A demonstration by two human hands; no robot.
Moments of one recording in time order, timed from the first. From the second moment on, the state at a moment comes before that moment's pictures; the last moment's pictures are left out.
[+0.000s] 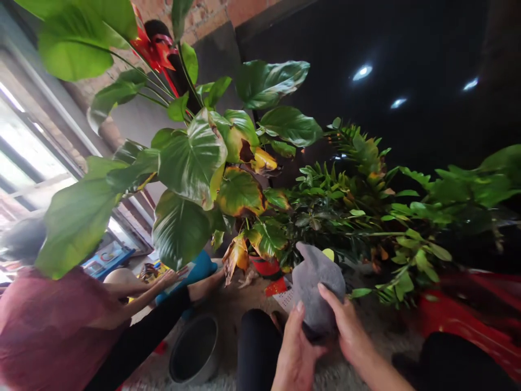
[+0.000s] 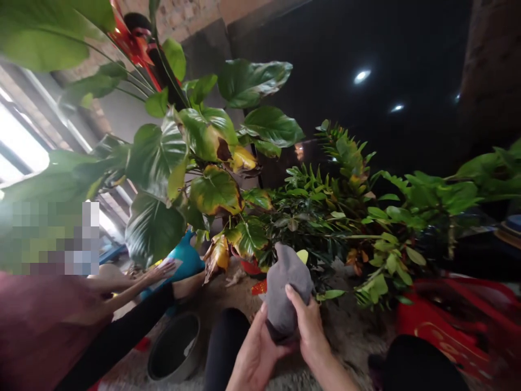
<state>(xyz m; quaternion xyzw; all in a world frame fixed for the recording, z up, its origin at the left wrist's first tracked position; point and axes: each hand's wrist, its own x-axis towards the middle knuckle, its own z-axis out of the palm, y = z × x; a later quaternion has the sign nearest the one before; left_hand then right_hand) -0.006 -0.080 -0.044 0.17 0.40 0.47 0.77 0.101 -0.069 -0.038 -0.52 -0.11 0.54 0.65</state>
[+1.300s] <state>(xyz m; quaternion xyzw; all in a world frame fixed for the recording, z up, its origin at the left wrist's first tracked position) 0.053 -0.006 0.031 0.25 0.46 0.48 0.70 0.246 -0.004 -0.063 -0.41 -0.17 0.57 0.70</state>
